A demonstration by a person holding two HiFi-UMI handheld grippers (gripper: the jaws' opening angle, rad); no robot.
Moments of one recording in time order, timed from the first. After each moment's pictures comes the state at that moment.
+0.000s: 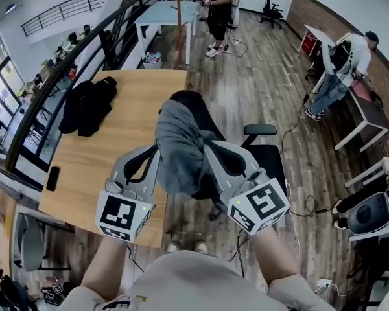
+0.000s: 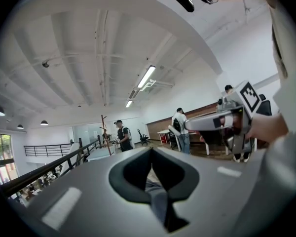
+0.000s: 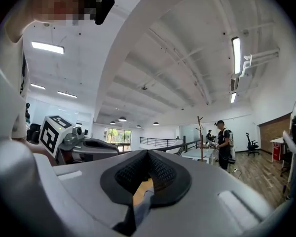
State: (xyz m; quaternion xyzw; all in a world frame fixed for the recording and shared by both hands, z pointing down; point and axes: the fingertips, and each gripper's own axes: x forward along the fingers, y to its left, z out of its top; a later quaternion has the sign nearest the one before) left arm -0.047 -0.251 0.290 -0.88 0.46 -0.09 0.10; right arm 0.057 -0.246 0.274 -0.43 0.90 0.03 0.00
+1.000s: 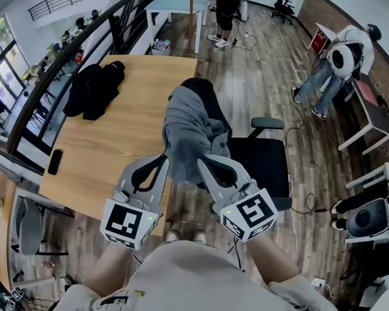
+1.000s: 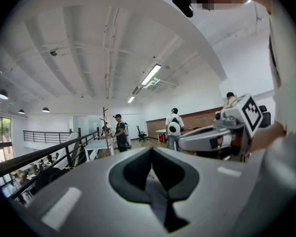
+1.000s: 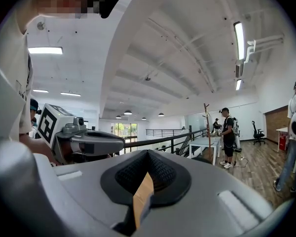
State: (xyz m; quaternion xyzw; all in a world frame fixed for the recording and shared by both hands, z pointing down) left arm -0.065 -0.214 0.320 -0.88 0.46 -0.08 0.04; right arm 0.007 -0.217 0.332 -0.39 0.92 -0.02 -0.03
